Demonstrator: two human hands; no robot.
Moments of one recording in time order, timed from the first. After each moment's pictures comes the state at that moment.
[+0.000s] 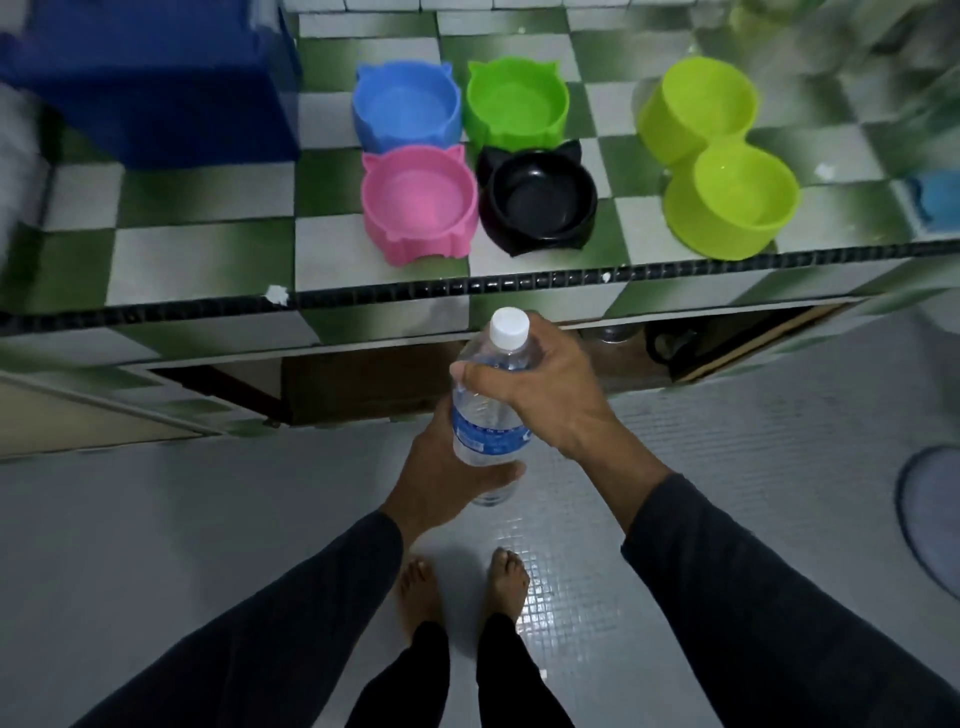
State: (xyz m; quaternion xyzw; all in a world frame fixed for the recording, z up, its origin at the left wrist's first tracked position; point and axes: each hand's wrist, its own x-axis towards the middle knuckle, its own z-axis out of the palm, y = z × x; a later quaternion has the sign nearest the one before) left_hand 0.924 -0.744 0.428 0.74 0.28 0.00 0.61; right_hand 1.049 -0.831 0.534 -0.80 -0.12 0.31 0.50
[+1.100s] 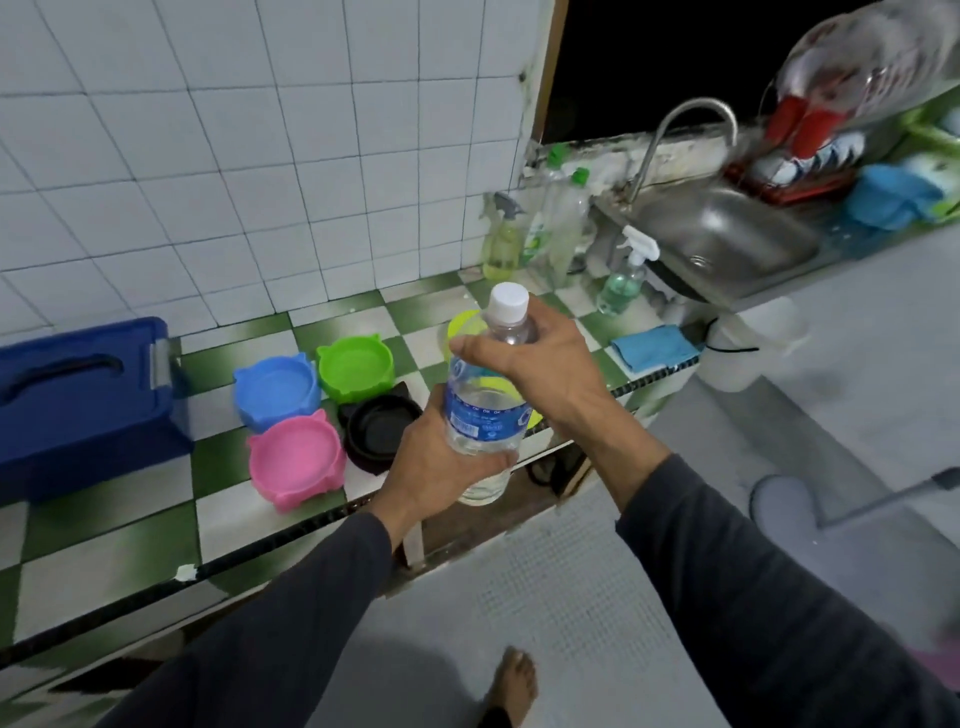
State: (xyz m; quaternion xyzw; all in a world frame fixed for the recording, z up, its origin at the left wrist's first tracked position) left_hand 1.111 -0.774 0.673 0.79 0.04 0.05 0.61; right_hand 1.166 -0.903 0.807 -0.80 -0.10 0.07 0.59
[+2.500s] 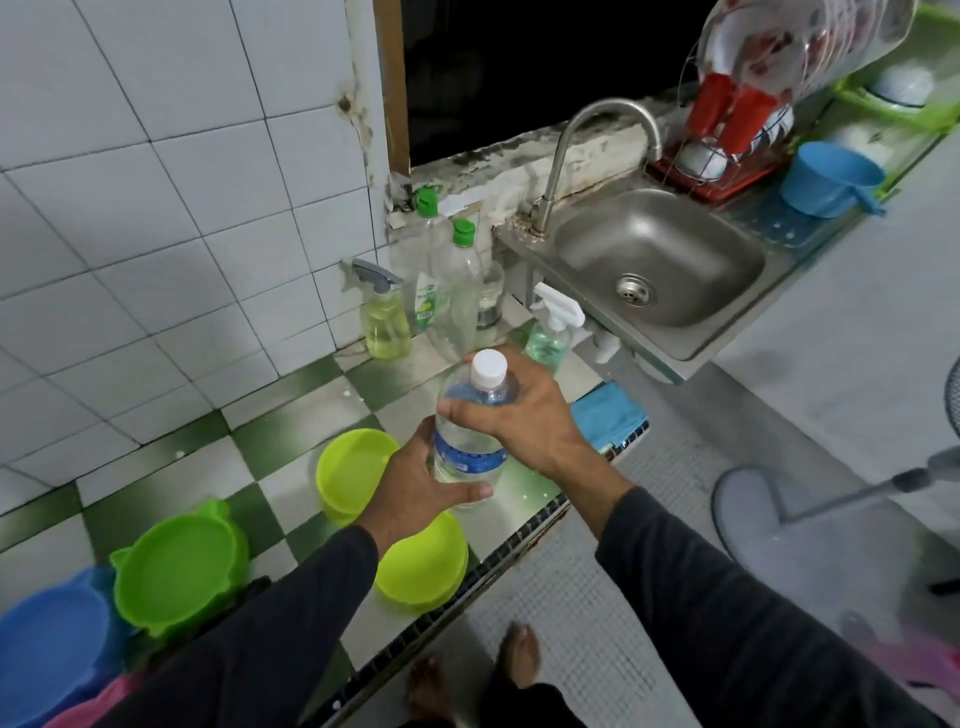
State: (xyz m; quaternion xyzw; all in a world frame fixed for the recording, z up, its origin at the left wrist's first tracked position) left_hand 1.427 -0.838 0.615 0.77 0.01 -0.11 0.63; right_hand 1.456 -0.994 0.739 -0.80 -0.04 0.04 0.59
